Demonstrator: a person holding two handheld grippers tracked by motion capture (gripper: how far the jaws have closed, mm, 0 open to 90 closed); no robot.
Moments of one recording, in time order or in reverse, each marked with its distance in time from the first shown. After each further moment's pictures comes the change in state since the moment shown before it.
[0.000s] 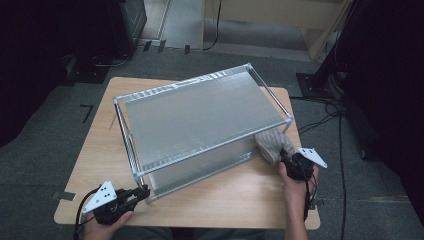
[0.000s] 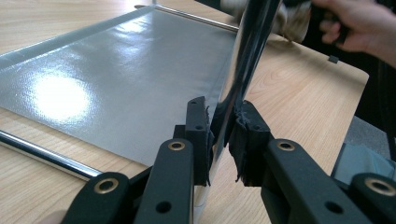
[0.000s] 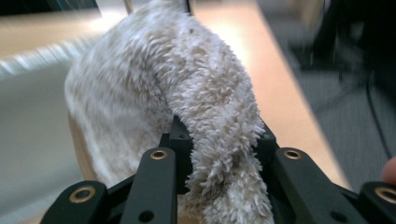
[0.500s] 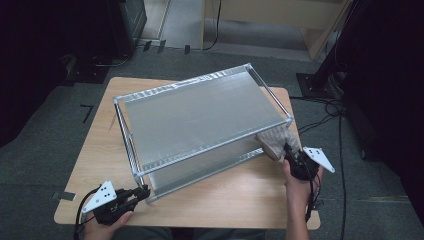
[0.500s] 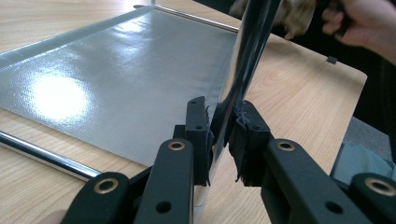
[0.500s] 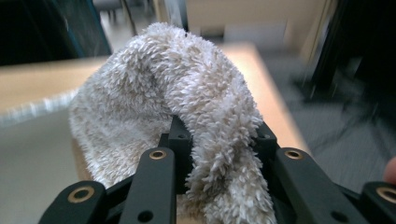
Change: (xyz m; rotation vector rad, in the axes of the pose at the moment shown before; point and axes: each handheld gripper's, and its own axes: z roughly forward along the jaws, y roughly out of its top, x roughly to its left) left arm 0.000 0.000 0.001 -0.002 -0.003 -0.006; right arm 0.002 0.013 -0.018 -0.154 0.037 0.021
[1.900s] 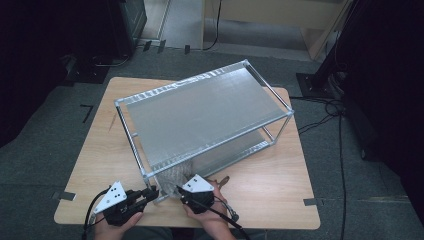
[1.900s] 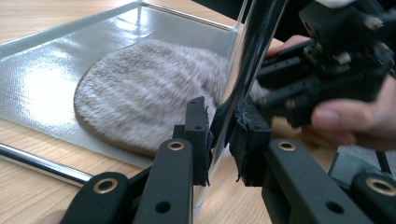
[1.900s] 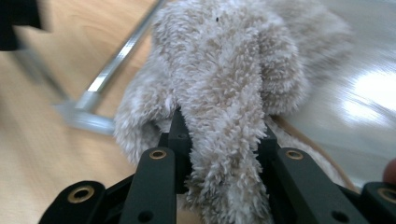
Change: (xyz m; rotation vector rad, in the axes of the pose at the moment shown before) left arm -0.017 0.002 0.017 0.001 0.002 -0.022; right arm 0.248 -0.108 -0.026 0.276 0.602 -0.477
